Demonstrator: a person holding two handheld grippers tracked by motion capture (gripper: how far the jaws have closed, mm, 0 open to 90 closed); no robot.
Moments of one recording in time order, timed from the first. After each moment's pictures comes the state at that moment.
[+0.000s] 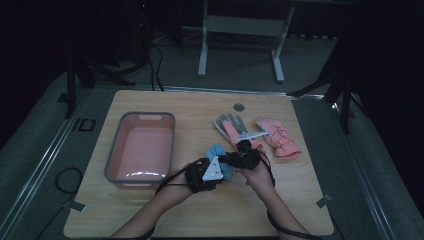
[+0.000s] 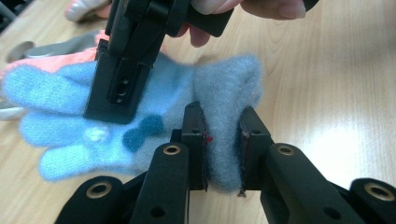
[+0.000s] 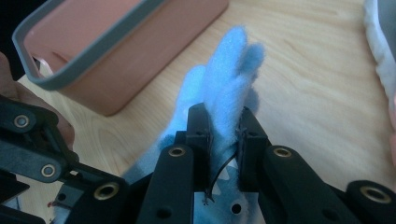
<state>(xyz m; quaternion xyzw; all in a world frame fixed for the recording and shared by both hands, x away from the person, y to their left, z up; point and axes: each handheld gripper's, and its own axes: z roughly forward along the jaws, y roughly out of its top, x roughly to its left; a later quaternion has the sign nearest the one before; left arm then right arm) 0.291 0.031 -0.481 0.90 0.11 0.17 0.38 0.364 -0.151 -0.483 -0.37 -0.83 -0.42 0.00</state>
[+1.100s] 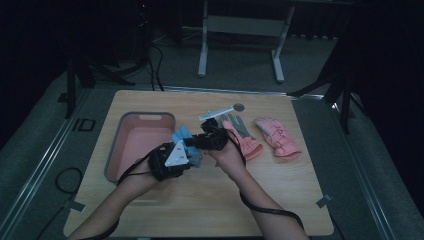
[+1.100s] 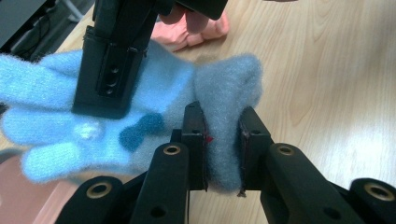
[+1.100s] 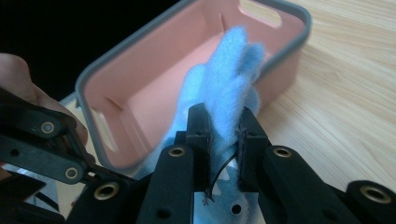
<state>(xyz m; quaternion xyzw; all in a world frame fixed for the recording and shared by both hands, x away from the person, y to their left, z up) 0.292 0.114 -0.434 0.90 0.15 0.21 0.35 0.385 -0.053 -0.427 -0.31 -0.84 -0.44 0.02</state>
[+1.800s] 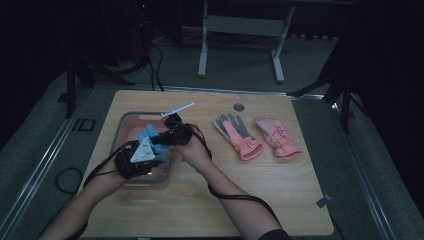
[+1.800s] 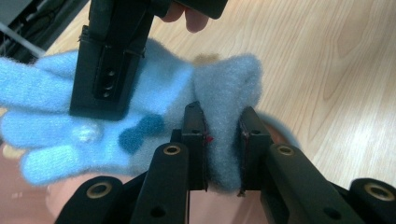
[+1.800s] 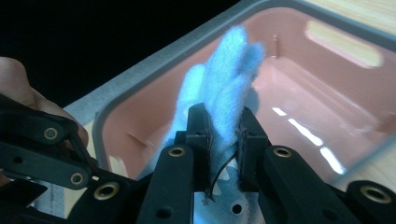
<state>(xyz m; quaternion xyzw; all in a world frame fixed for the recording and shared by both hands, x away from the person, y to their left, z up) 0.291 0.194 -0.441 0.90 0.21 0.22 0.31 0.402 0.043 -0.439 -0.27 -0.85 -0.44 0.06</state>
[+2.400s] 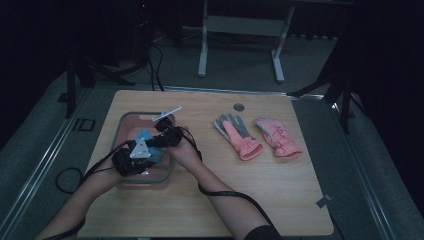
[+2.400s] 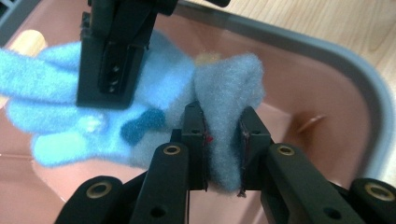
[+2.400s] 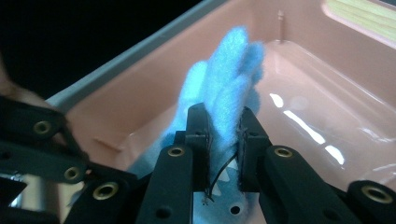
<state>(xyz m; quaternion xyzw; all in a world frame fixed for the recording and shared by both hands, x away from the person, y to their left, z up) 0.315 0.212 -0.473 0.92 0.23 0.19 0.26 0.420 0.073 -0.478 -0.28 -0.87 -0.41 0.05</state>
